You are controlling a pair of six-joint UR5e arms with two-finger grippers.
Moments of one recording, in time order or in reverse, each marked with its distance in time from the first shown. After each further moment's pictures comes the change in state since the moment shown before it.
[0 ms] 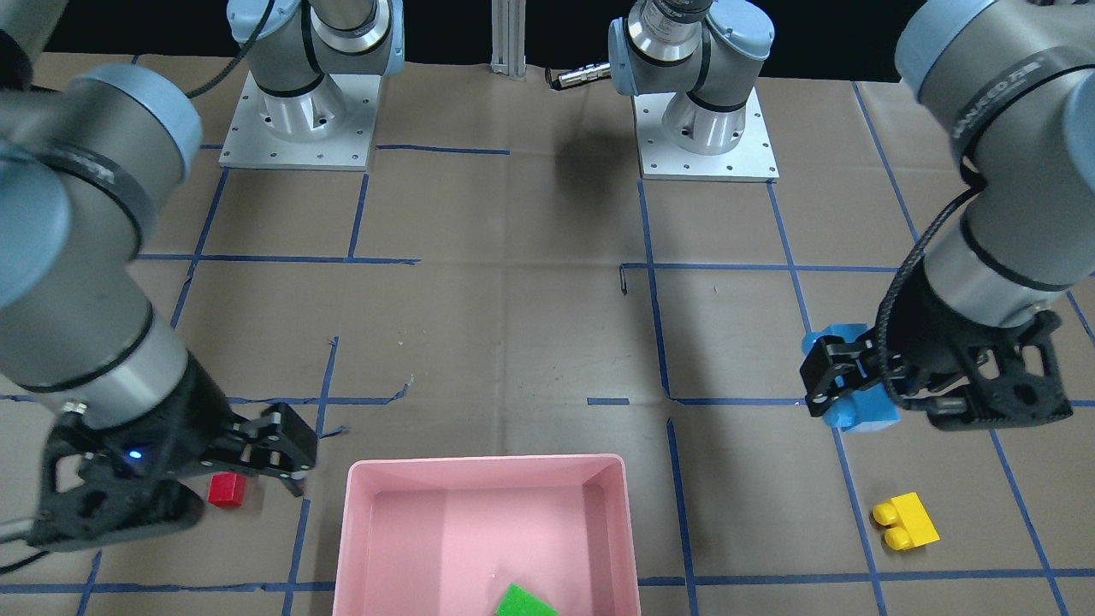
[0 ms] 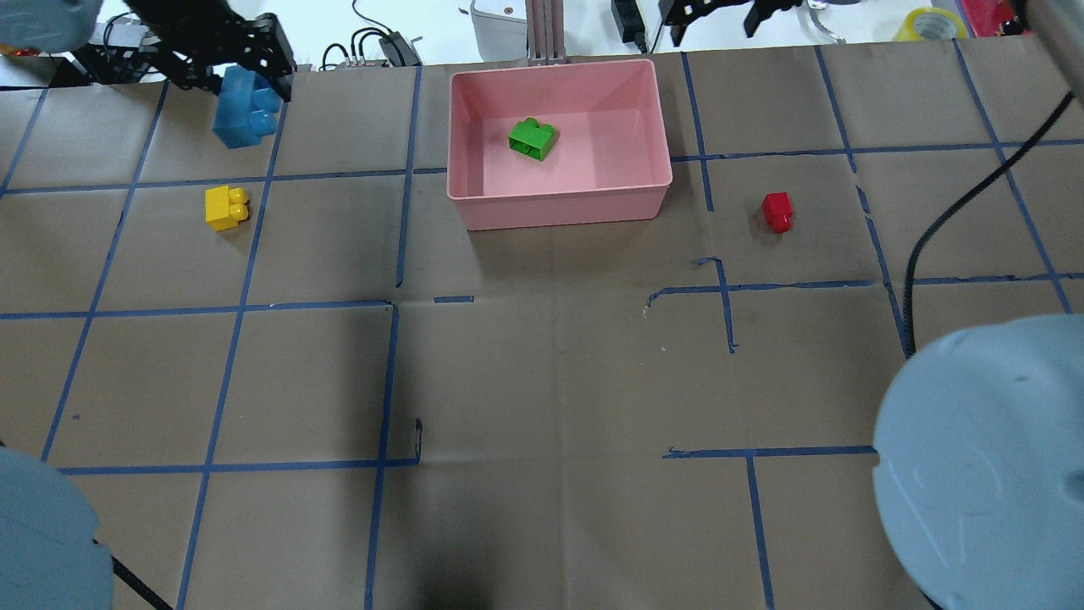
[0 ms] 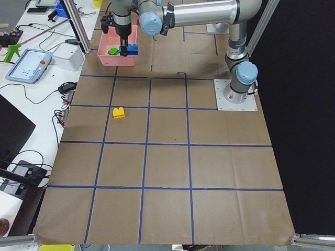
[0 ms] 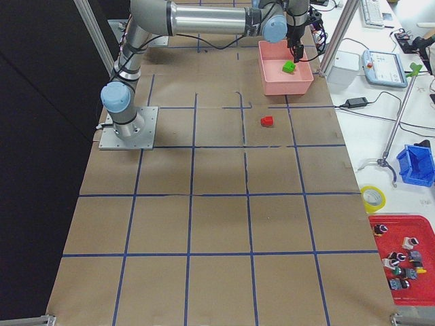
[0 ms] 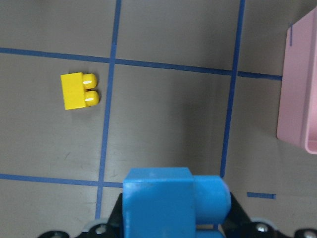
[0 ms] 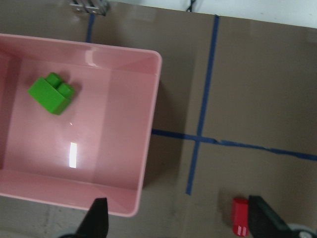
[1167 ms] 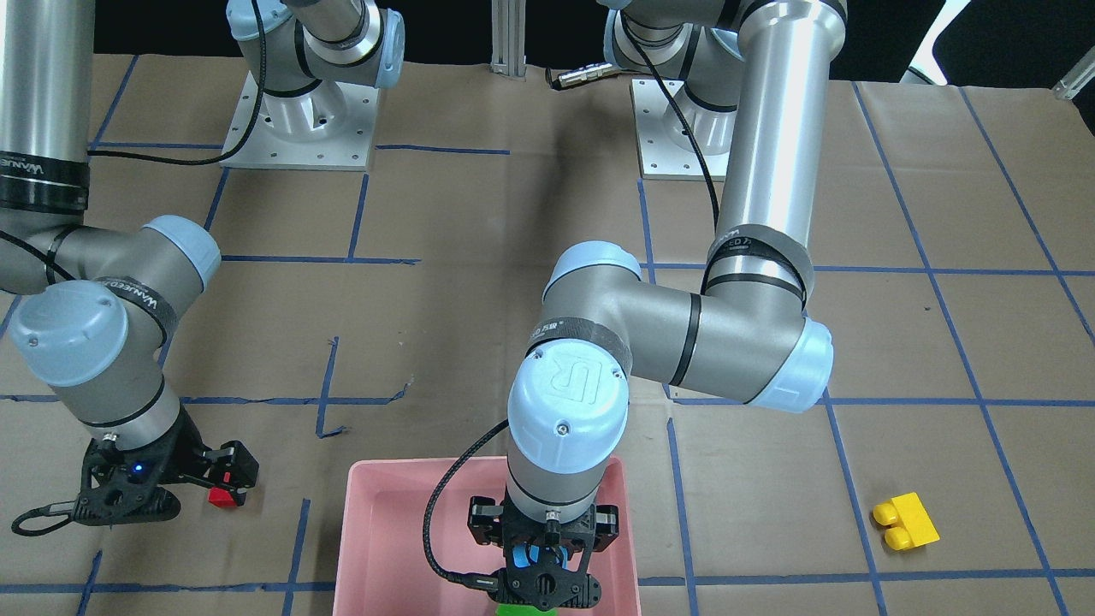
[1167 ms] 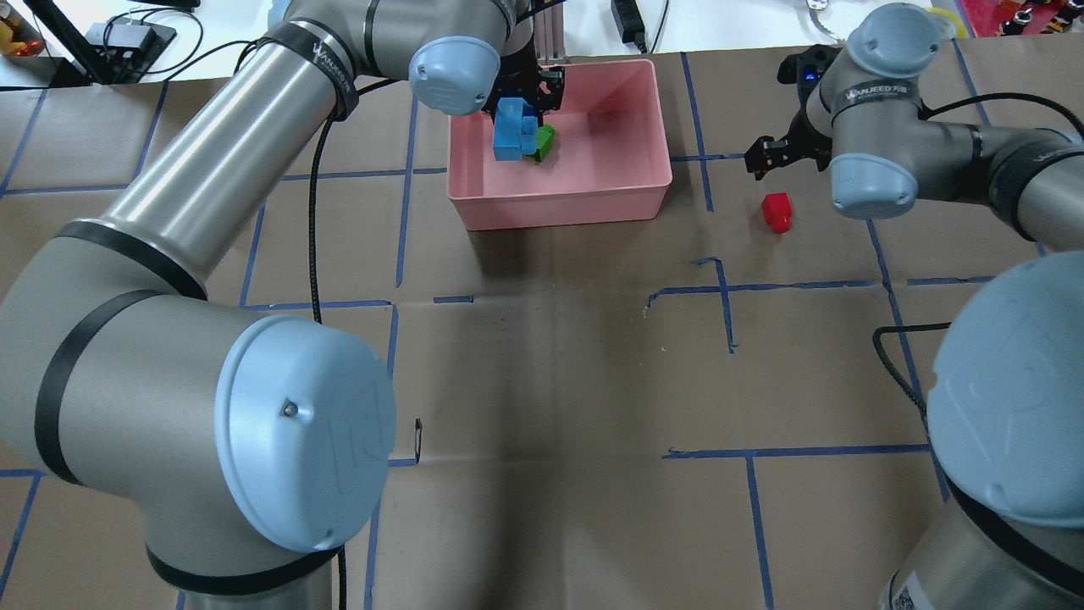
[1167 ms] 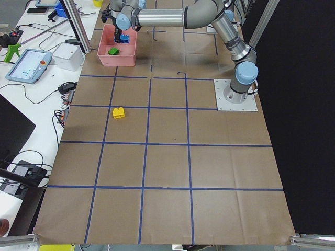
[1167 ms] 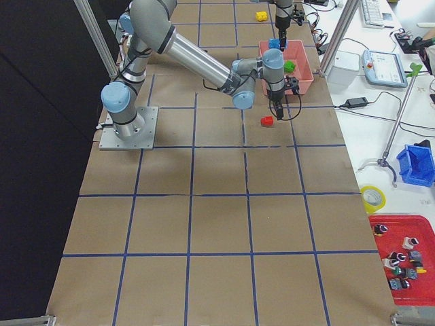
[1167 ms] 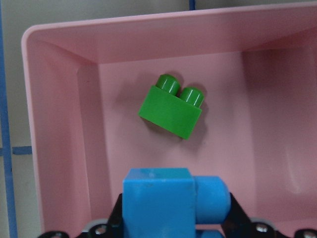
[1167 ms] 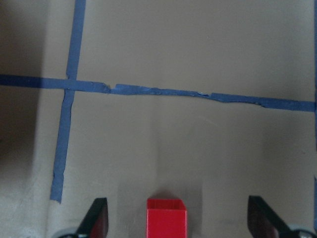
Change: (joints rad) left arm -0.332 -0.412 0.220 0.260 0.072 -0.207; right arm -0.125 0.072 0.547 -0.683 -0.050 -0.079
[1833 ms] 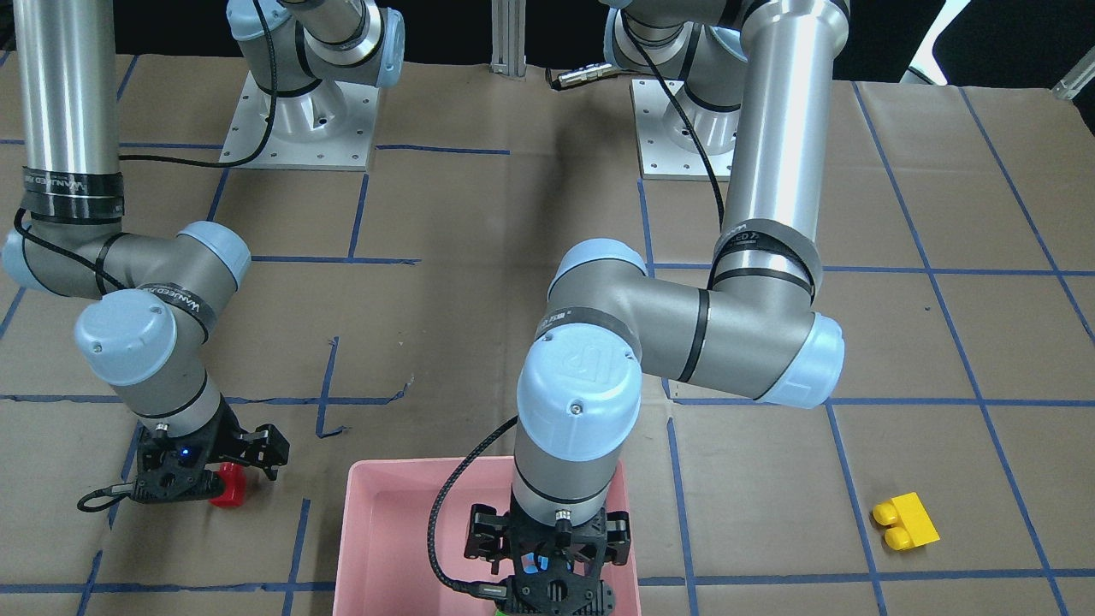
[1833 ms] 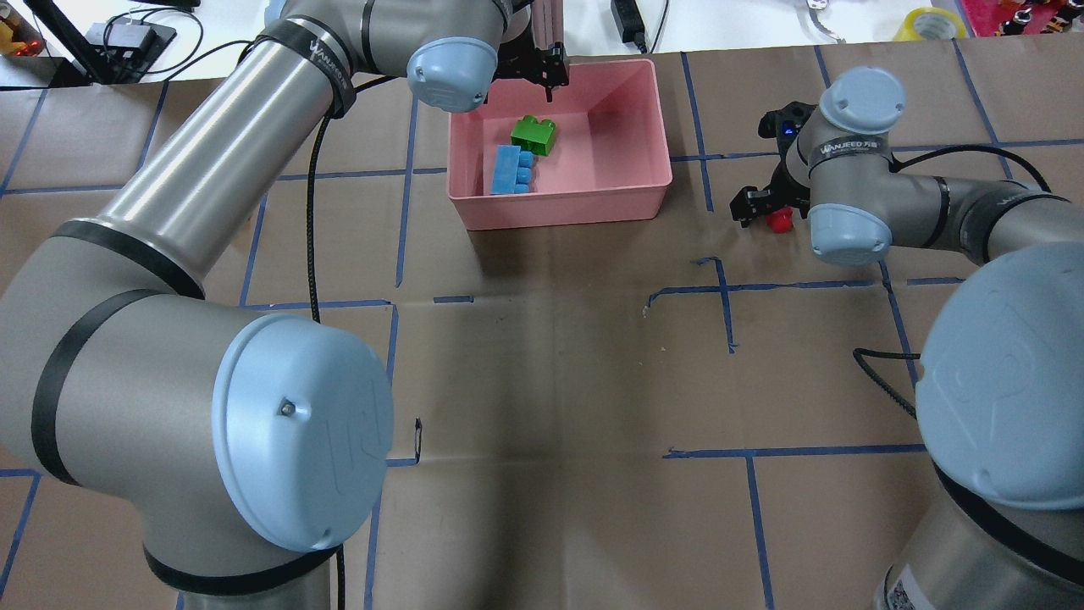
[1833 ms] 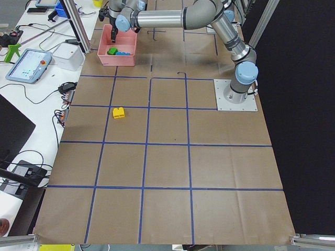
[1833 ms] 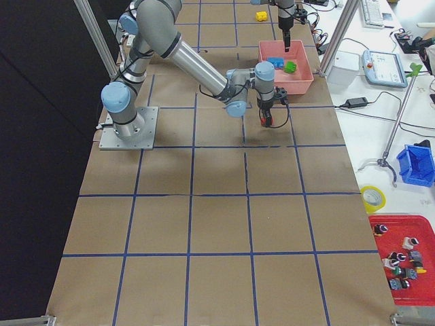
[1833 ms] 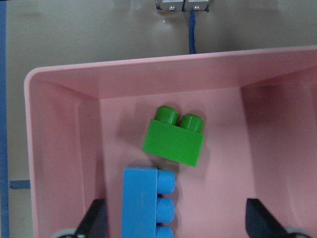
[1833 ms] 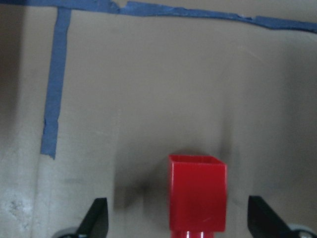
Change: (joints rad) left arm 0.016 0.025 0.004 0.061 0.004 -0.011; right arm 0.007 0.010 0.099 -0.050 -0.009 -0.001
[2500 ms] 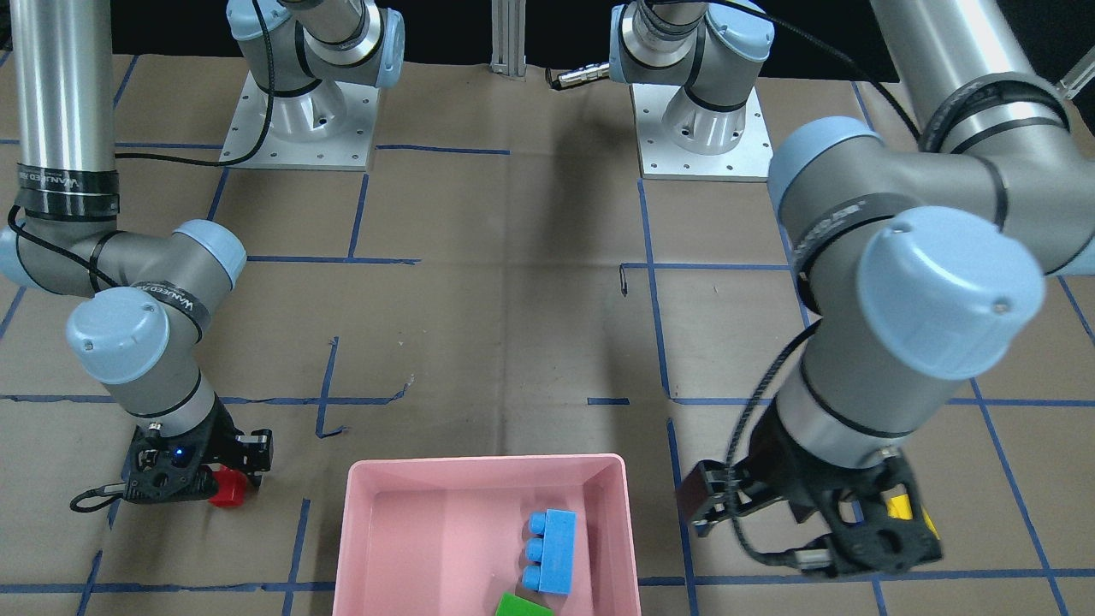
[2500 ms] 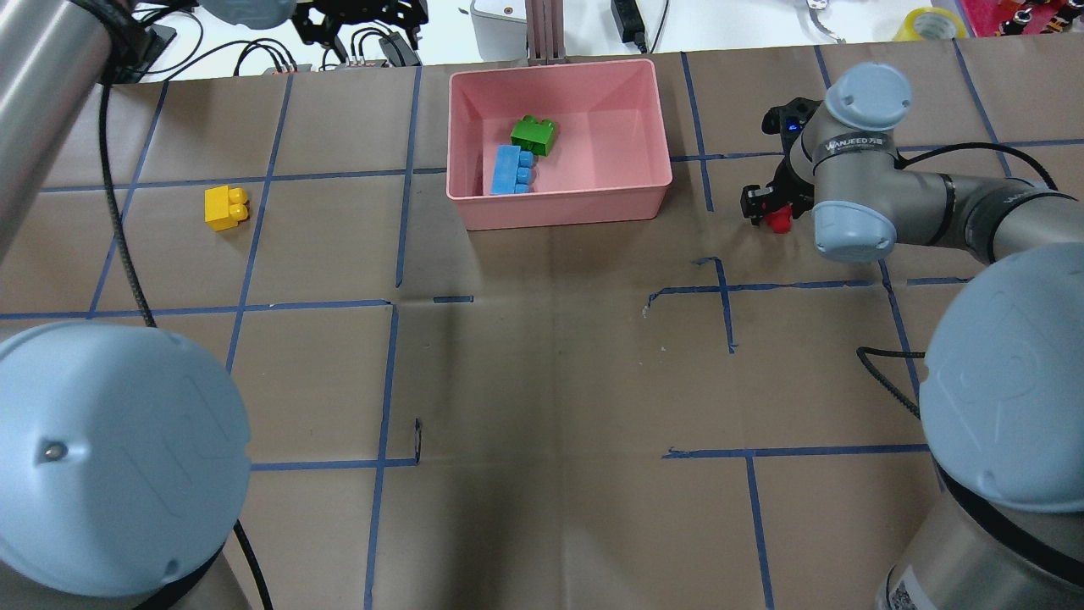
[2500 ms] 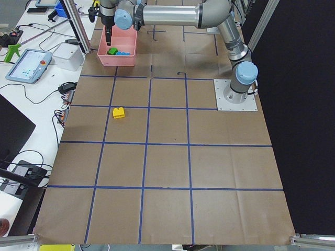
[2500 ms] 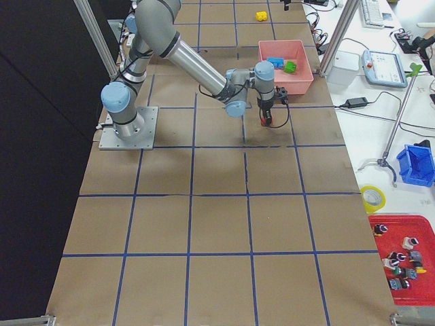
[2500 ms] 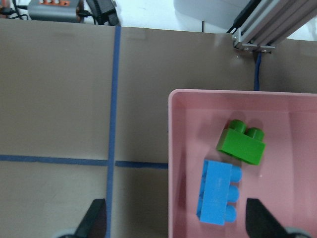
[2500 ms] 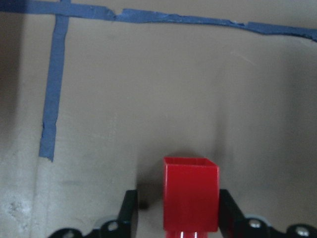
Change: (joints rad) left arm 0.246 0.217 -0.066 -0.233 -0.045 0.041; right arm -0.007 -0.003 -0.003 0.006 0.004 -0.002
